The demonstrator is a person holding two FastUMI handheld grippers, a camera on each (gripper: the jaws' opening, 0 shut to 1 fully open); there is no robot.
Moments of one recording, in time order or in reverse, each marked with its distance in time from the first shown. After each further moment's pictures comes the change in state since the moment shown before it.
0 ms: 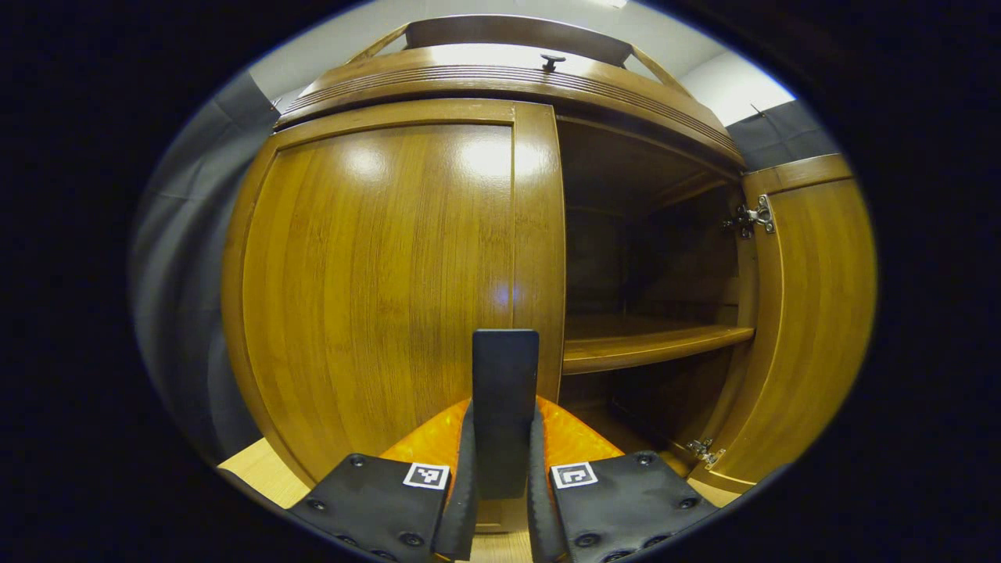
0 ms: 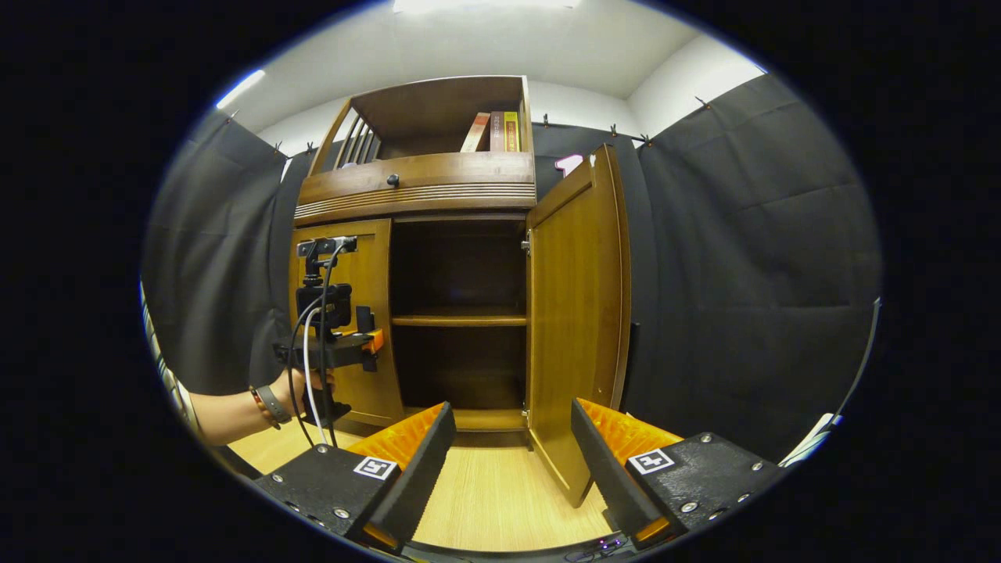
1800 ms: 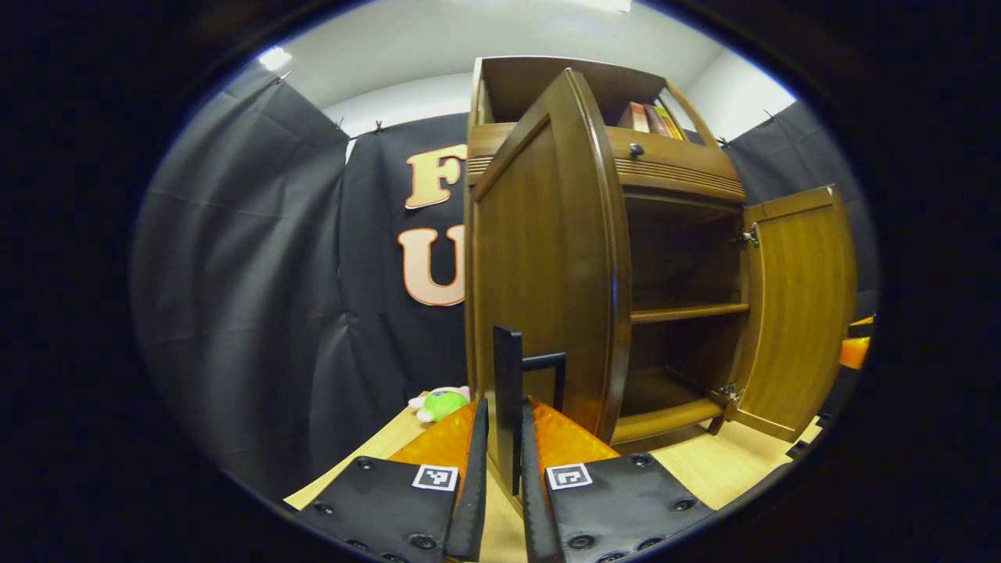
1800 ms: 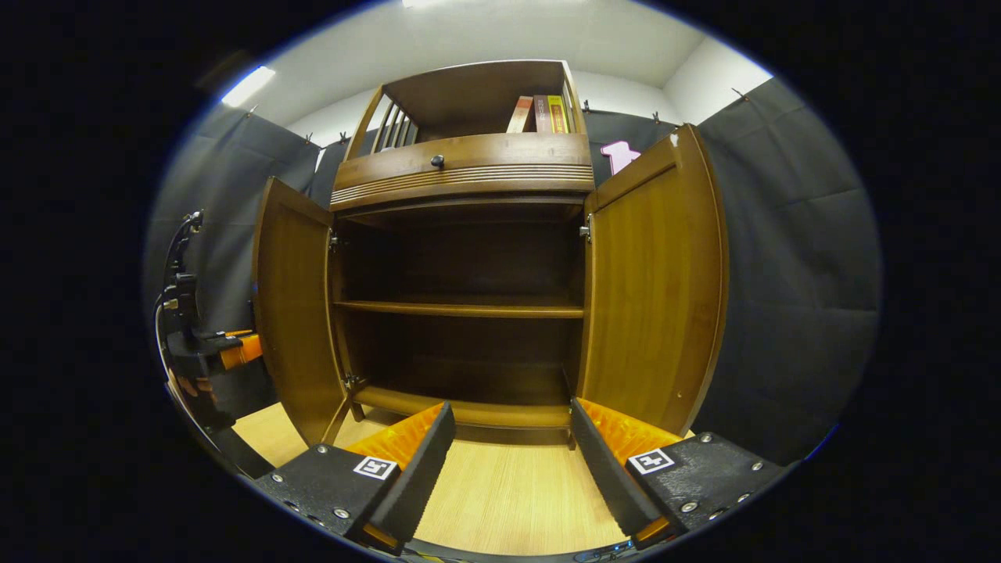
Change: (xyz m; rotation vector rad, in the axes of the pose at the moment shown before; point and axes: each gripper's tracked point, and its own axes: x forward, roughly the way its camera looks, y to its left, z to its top) left arm -0.227 0.172 0.012 0.020 0.028 0.194; right arm 0.036 0.057 -0.015 -0.030 0.064 0.162
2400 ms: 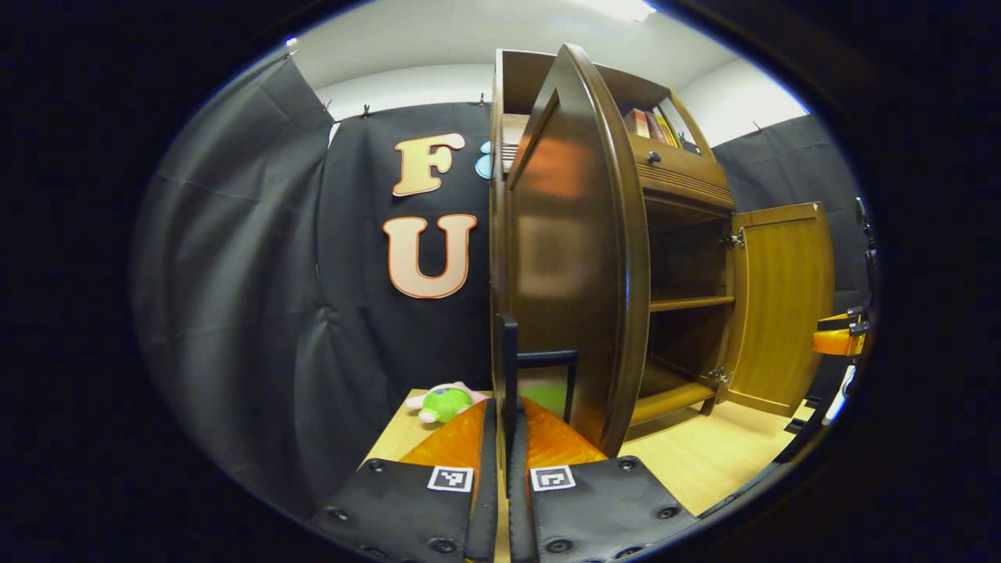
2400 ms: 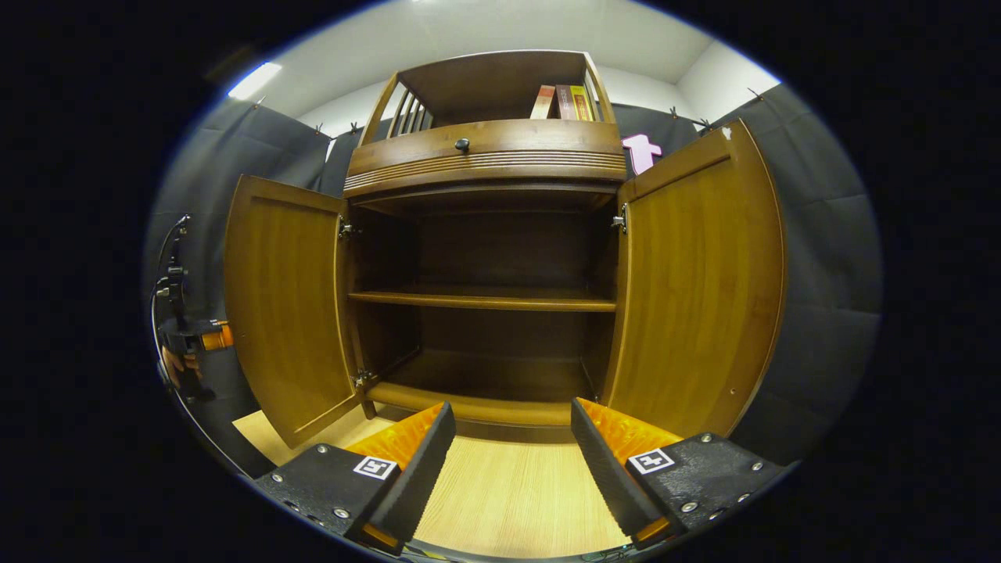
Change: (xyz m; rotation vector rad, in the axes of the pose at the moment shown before) left arm 0.010 0.084 -0.003 0.007 0.025 -0.208; right arm 0.022 0.039 -0.006 -0.012 0.022 0.033
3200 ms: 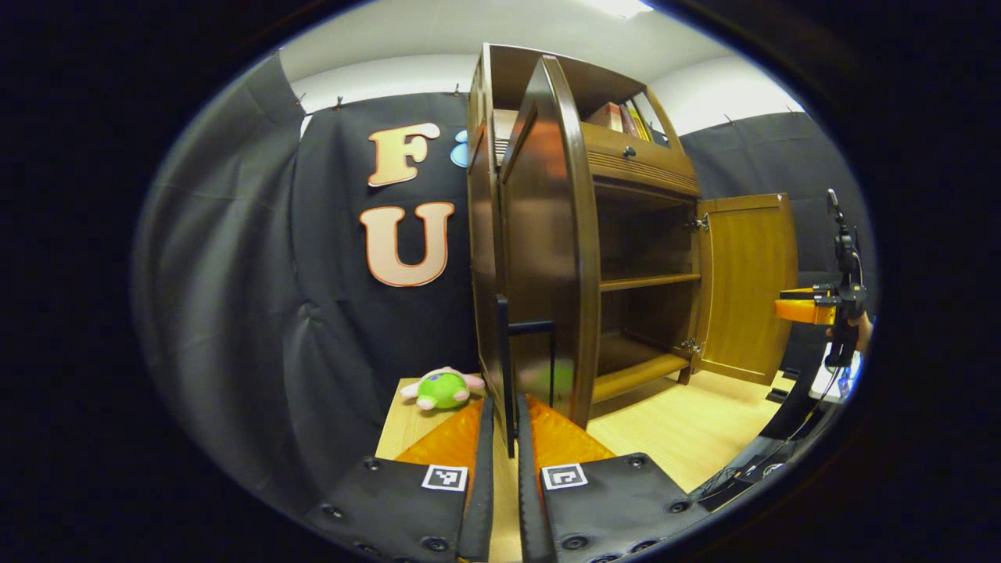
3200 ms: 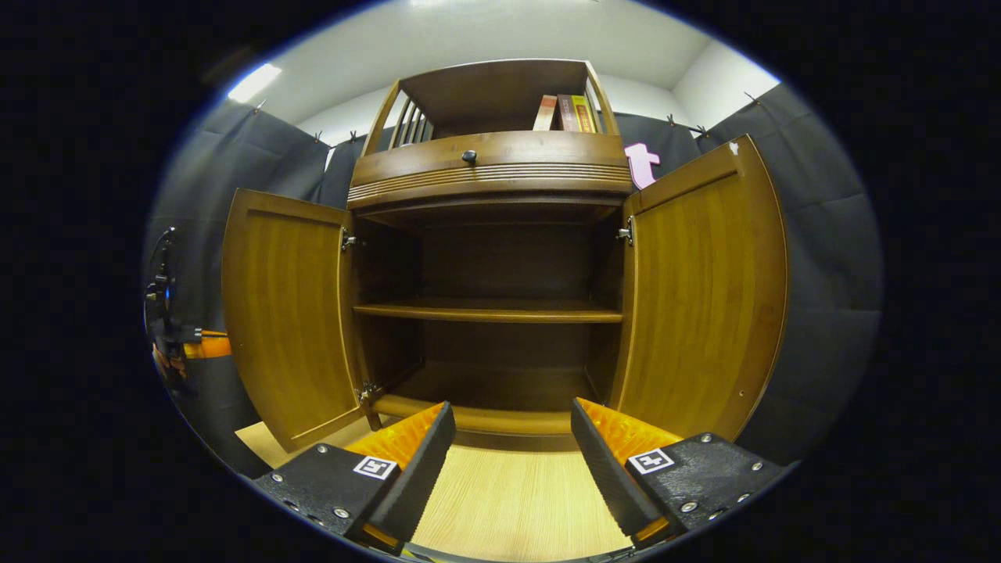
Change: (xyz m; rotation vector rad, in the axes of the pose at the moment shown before) left arm -0.062 0.020 0.004 0.032 0.048 -0.098; right arm 0.001 0.012 0.012 0.024 -0.047 -0.008
